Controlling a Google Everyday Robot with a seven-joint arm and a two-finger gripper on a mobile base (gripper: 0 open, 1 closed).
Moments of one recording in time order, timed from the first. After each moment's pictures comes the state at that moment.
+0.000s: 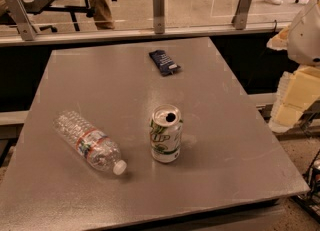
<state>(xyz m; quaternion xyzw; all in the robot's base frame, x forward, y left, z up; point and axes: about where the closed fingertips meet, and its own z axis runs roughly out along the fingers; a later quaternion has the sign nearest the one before) 0.438 -0.216 0.977 -0.60 0.78 -0.04 0.16</state>
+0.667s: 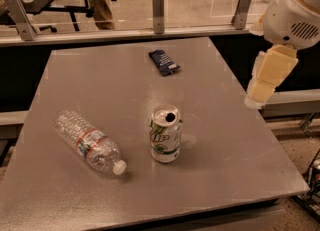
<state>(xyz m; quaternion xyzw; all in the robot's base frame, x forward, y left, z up) 0.481 -0.192 0.985 -0.60 0.78 -0.03 0.18</state>
